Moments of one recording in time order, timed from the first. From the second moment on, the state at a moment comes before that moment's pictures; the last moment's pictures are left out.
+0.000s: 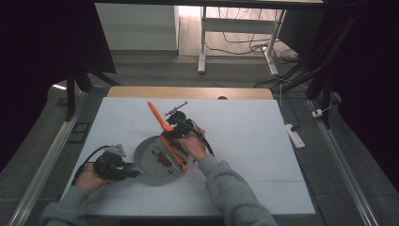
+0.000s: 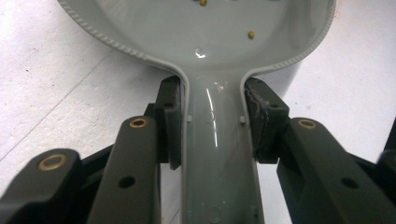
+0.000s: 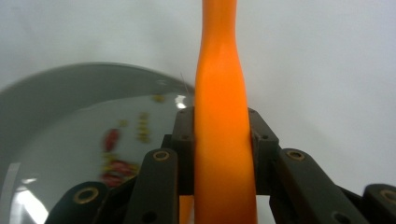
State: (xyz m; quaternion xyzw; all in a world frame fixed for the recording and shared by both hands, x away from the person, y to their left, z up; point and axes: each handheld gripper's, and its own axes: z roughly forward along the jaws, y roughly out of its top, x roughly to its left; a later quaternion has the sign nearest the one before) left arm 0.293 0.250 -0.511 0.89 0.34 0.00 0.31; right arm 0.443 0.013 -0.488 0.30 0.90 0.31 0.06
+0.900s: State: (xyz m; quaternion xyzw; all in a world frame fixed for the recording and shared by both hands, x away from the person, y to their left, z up) left arm 0.289 0.248 -0.511 0.89 0.33 0.00 0.30; right arm 0.418 -0.069 -0.483 0.37 0.88 0.30 0.11
